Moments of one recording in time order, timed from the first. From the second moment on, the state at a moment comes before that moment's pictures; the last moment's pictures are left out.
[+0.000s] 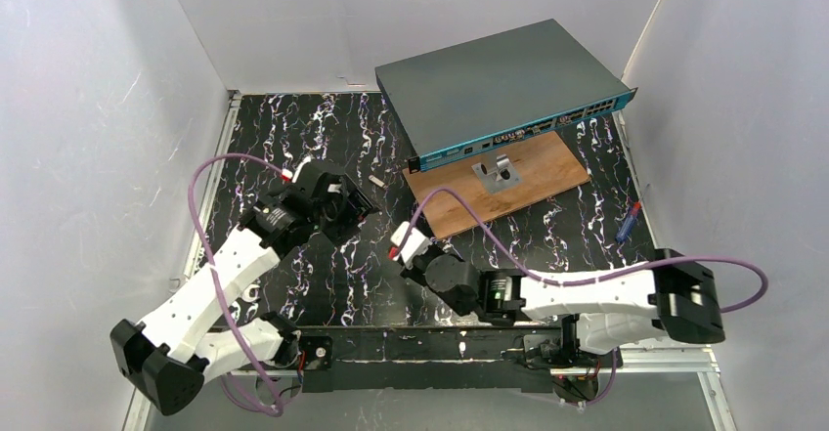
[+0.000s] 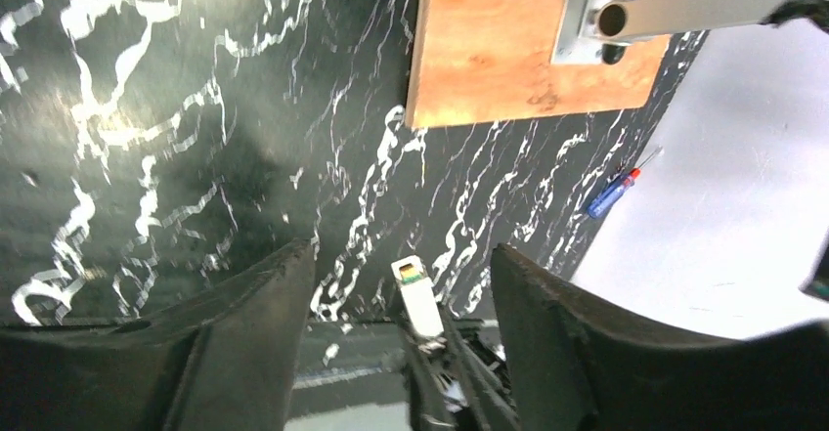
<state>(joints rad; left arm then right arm) -0.63 1.07 1.04 -0.86 -0.07 -1.28 1.45 1.32 0.74 0.25 0.66 -0.14</state>
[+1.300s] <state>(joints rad) -0.62 1.10 1.16 -0.44 0.26 -0.27 0.66 0.79 0.92 -0.48 0.34 0.17</state>
